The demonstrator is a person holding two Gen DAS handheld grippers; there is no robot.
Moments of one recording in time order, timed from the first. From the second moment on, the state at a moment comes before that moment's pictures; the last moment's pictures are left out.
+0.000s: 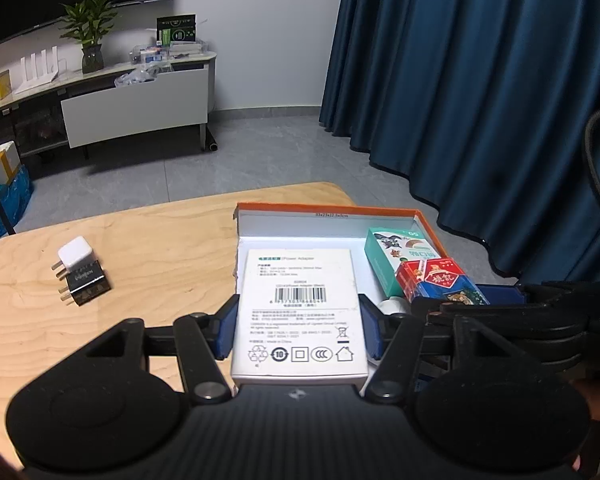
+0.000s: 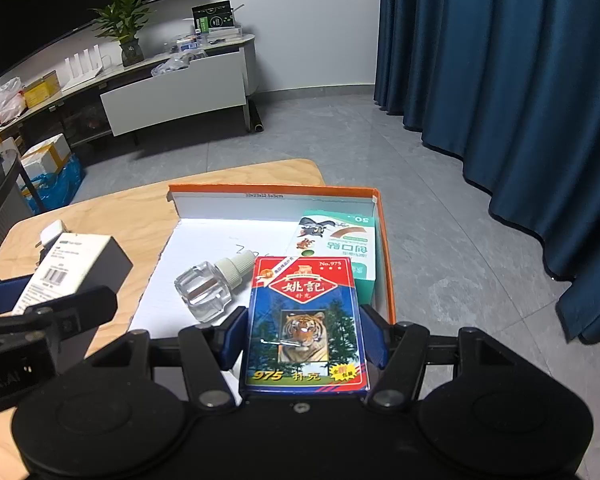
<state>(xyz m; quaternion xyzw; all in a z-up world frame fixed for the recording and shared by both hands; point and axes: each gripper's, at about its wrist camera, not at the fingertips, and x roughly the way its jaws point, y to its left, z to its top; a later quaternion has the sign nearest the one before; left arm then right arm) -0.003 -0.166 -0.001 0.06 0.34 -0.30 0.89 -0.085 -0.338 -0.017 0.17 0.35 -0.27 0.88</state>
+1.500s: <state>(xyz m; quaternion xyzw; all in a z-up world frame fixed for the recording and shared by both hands) 0.000 -0.173 -0.020 0.07 0.36 -0.31 0.88 -0.074 -0.348 -0.025 0.17 0.36 -0.27 0.88</state>
